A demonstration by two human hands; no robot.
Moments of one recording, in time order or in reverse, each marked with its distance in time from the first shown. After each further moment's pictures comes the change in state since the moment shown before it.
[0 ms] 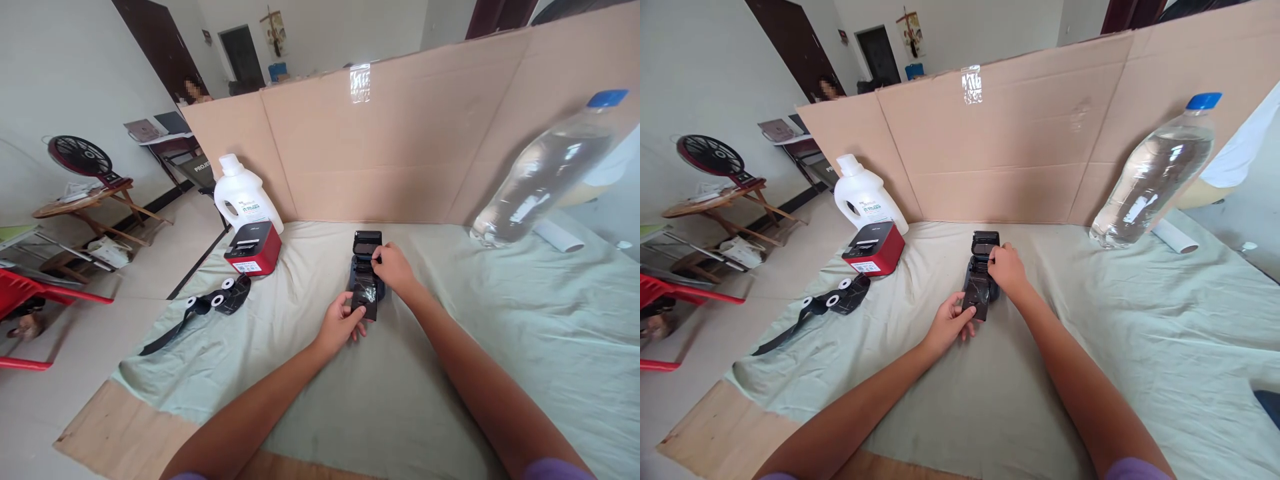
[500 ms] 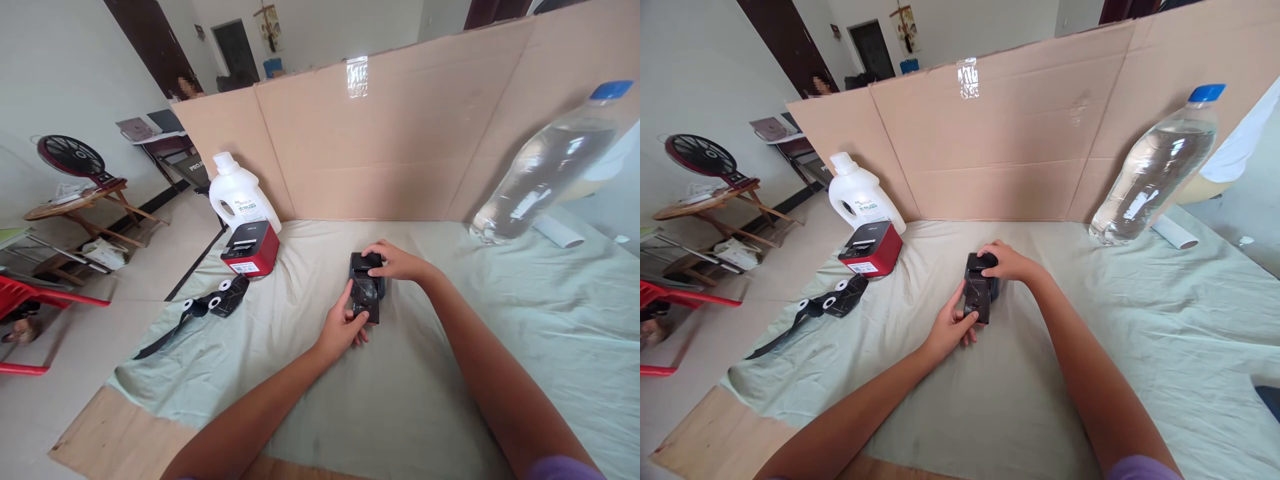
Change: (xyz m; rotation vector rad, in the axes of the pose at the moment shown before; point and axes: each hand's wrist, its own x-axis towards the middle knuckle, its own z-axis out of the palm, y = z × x) left_hand -0.010 0.003 0.001 0.069 -0.022 -0.034; right_hand 0.006 0.010 -0.039 0.310 -0.457 -0.302
